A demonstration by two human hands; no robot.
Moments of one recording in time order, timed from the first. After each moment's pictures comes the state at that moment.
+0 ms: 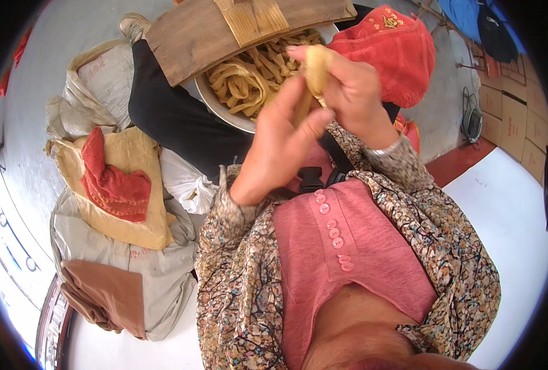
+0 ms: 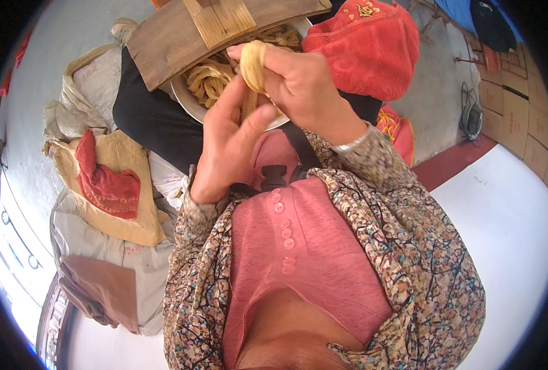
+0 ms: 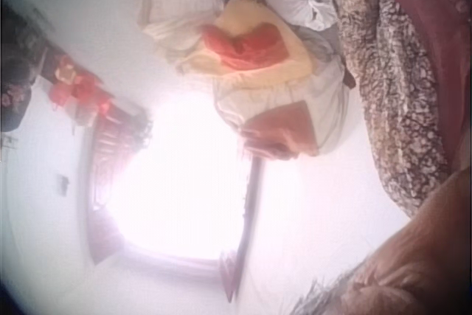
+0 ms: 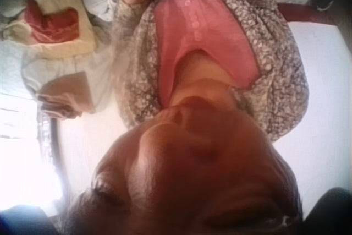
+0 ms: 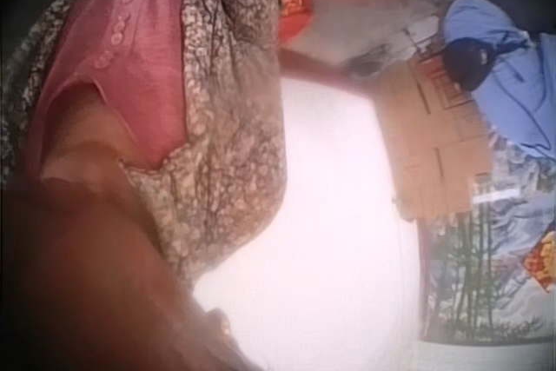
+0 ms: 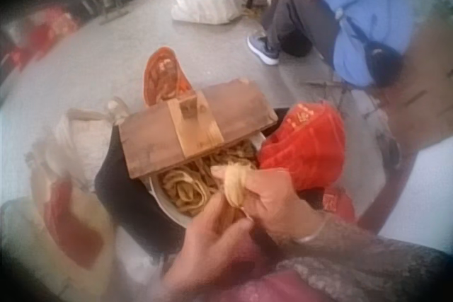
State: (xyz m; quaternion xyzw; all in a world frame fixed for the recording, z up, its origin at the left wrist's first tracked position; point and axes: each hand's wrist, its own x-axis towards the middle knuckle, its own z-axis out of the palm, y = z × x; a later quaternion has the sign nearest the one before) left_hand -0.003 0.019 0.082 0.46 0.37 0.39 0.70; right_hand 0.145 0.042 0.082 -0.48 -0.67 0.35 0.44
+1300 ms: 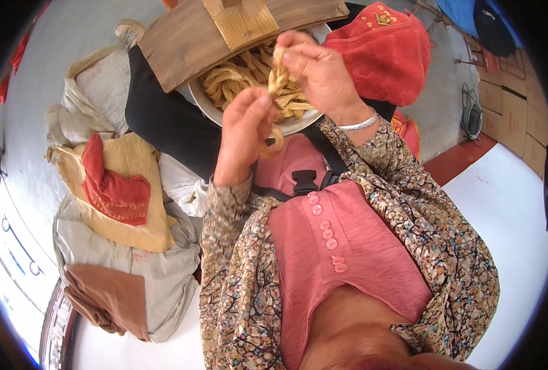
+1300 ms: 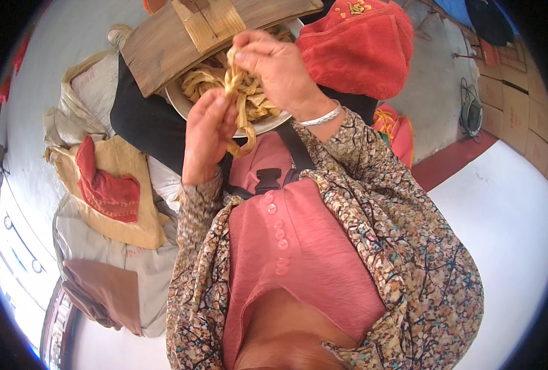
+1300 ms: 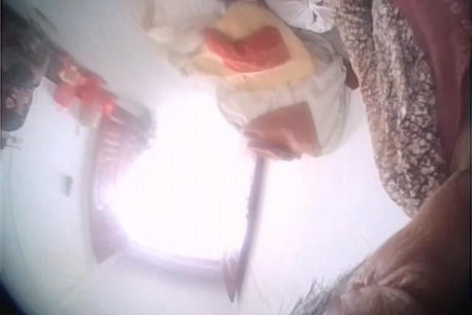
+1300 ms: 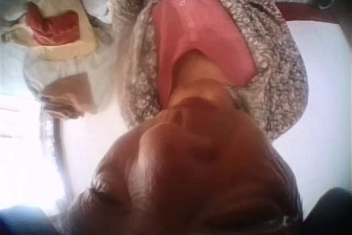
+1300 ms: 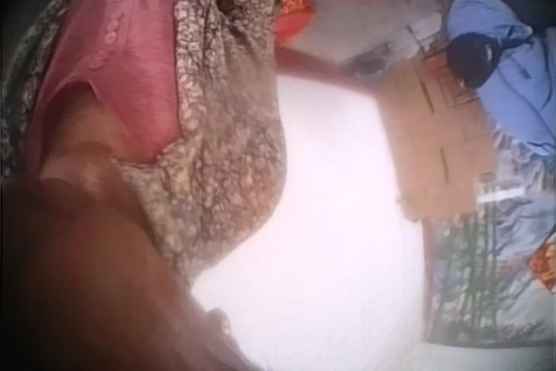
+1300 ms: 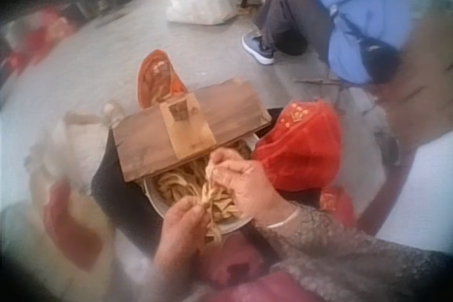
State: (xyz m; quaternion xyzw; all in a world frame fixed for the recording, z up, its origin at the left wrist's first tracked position) left_hand -0.035 0.022 0.027 0.23 0.43 0.39 0.78; right_hand 0.140 0.058 0.015 -0.37 -0.32 0.66 0.57
